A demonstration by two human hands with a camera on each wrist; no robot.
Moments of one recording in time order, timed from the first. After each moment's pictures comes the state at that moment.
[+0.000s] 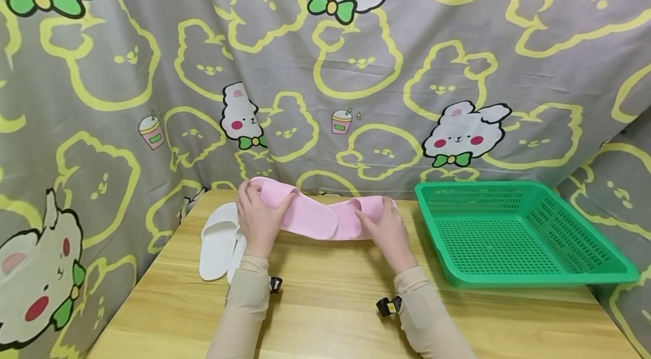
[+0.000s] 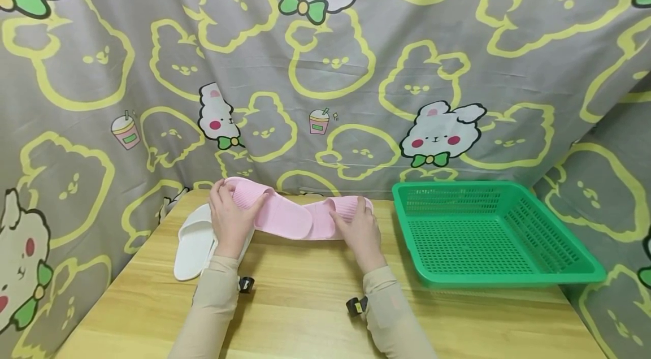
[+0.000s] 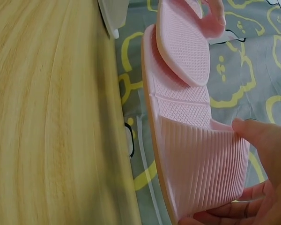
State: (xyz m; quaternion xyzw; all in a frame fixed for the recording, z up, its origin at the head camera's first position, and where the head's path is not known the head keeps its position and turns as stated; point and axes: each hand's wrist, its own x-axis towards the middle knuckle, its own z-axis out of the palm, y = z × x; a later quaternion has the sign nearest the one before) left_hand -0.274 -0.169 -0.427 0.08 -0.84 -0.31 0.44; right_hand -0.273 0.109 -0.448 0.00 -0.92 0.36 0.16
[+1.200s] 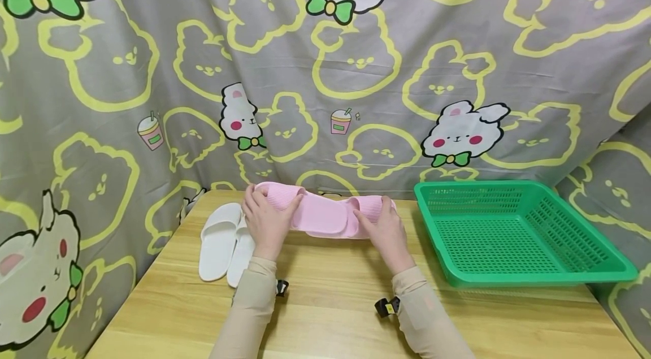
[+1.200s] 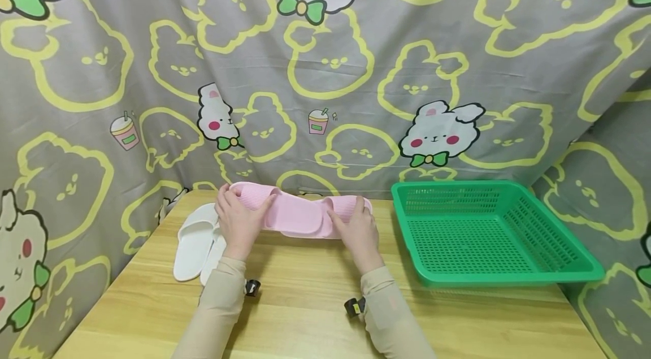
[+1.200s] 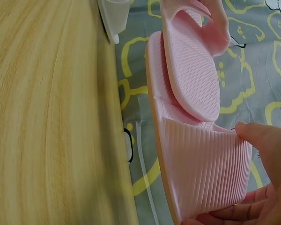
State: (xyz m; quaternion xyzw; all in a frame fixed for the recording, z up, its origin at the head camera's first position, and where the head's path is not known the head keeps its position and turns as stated) left_hand -0.275 -0.150 -0.433 0.12 -0.86 -0.30 0.40; right_hand -0.271 0.104 -0.446 0.00 -0.92 0.36 0.18
